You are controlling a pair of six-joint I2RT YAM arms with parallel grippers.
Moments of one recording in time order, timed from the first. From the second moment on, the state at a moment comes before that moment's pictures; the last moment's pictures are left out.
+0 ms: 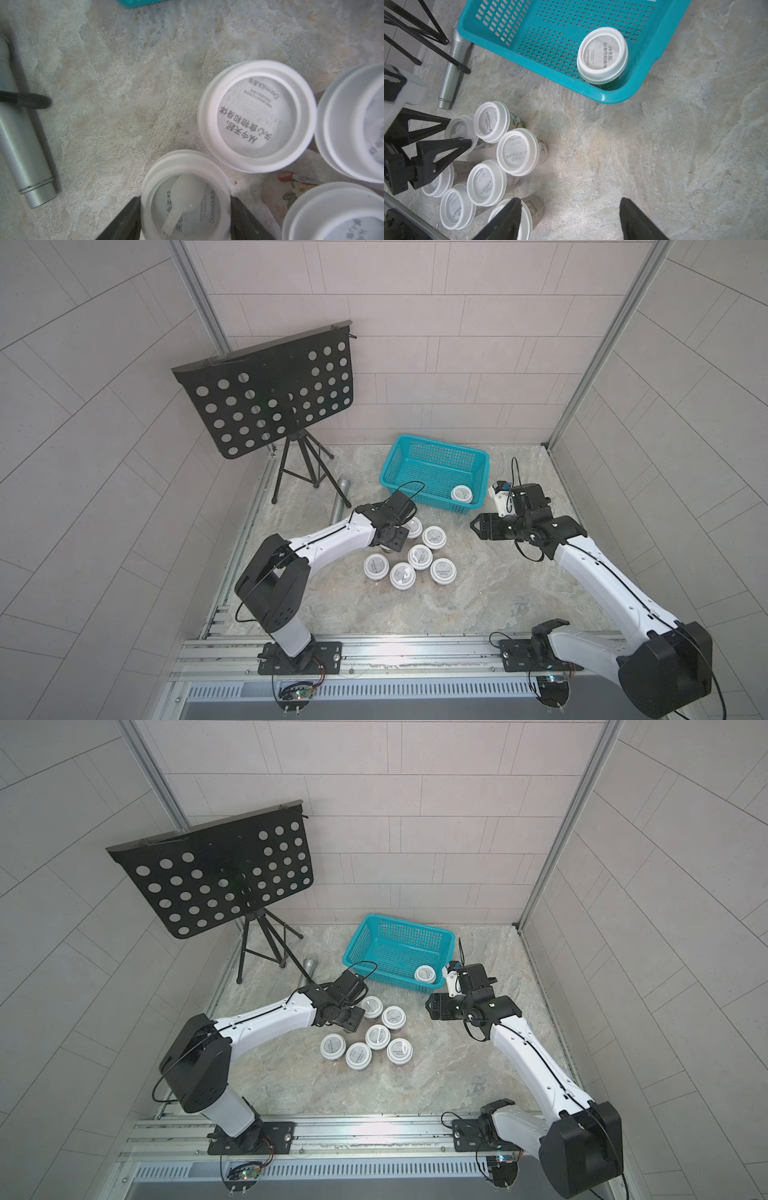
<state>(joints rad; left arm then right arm) -0.71 1.65 1.14 -0.68 -0.20 -0.25 0.23 1.13 0.91 -0.66 -0.22 0.25</state>
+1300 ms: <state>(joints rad) -0.57 1.53 1.26 -0.84 -0.11 -0.29 0.08 1.63 1.24 -0.61 -0.23 0.30</state>
